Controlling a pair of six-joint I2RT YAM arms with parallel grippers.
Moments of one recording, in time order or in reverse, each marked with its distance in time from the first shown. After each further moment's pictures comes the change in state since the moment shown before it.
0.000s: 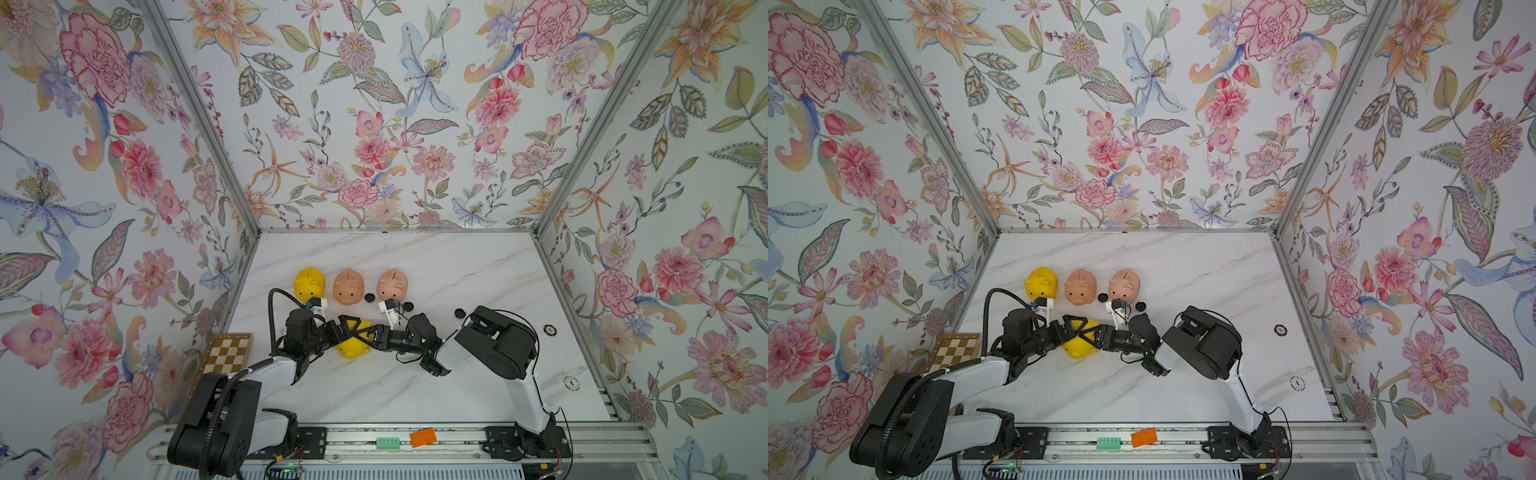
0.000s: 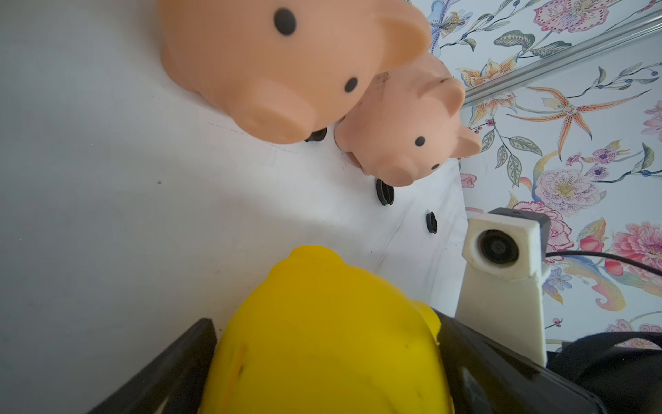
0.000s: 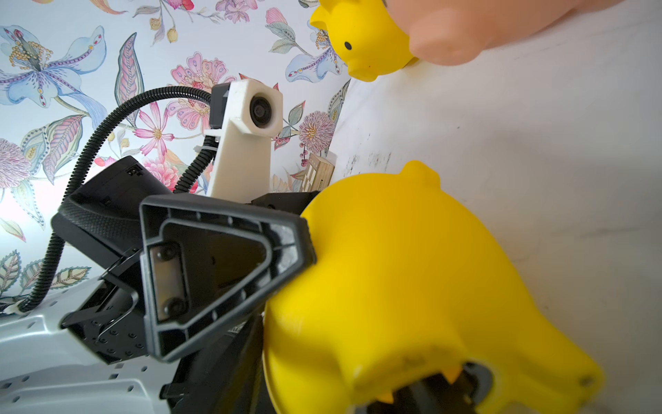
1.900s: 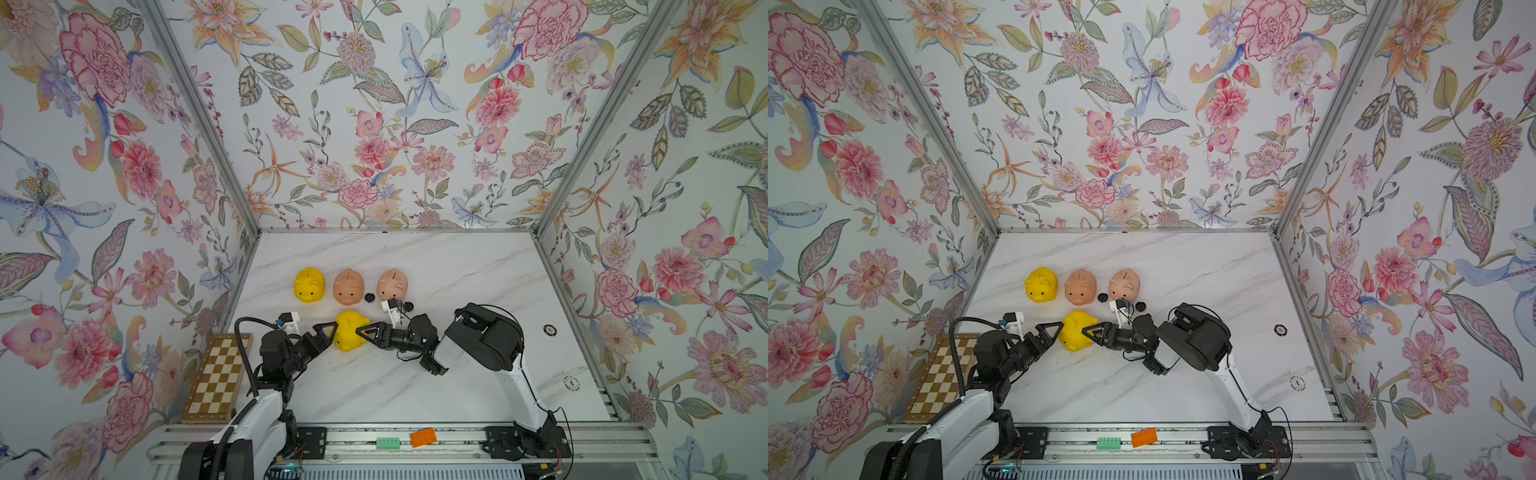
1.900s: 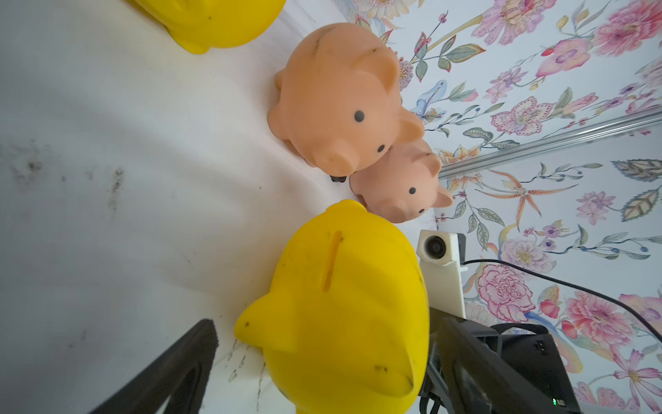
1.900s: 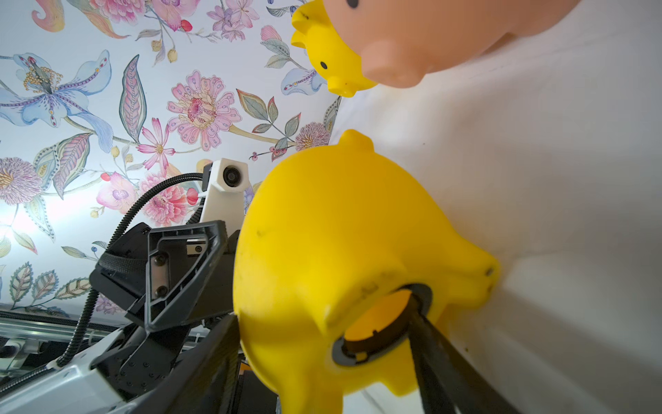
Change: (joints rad) left arm 0.238 -0.327 -0.238 0.066 0.061 -0.112; right arm -0.039 0.110 0.032 0.109 -0.026 0.044
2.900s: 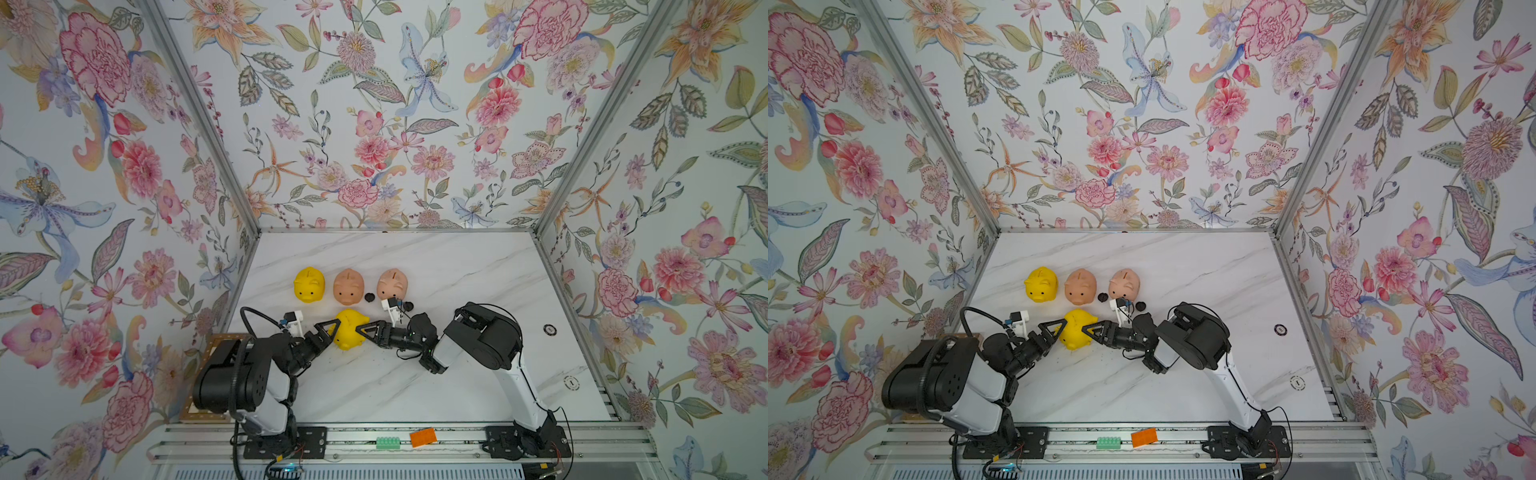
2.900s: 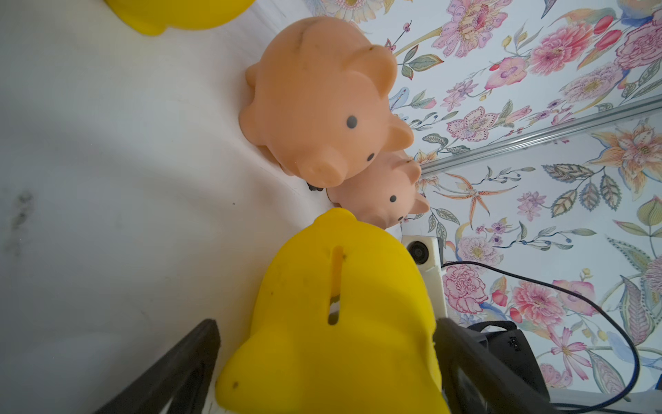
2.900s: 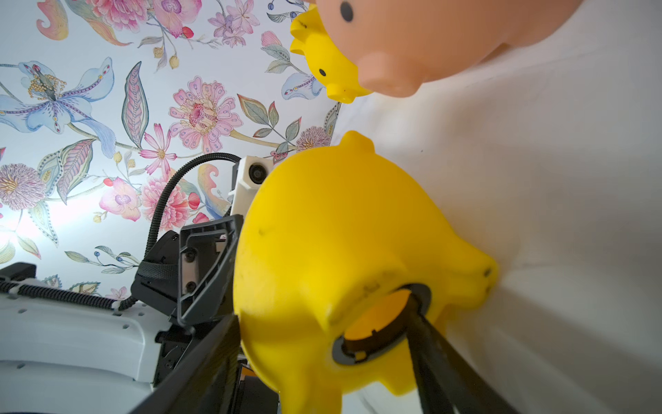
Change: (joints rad) left arm 0.010 0.710 -0.056 0.903 0.105 -0.148; right arm -0.006 0.014 0.014 0.008 0.000 0.011
